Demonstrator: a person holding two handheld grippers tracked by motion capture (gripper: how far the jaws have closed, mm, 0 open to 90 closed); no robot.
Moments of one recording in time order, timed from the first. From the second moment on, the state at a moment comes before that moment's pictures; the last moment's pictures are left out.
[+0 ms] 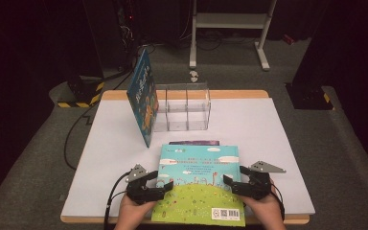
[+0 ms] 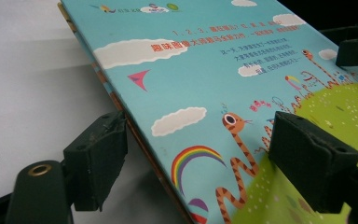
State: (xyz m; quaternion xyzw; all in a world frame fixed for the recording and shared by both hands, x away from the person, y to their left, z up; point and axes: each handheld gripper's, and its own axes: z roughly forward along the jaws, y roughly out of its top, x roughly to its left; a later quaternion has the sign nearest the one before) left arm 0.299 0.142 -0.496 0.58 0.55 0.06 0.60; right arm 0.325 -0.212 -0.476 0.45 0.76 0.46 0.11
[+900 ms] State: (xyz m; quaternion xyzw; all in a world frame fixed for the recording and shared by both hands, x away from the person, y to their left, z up) left arm 0.329 0.131 -0.496 0.59 0.57 0.05 0.58; right arm 0.357 -0.210 -0.464 0.46 0.76 0.45 0.09
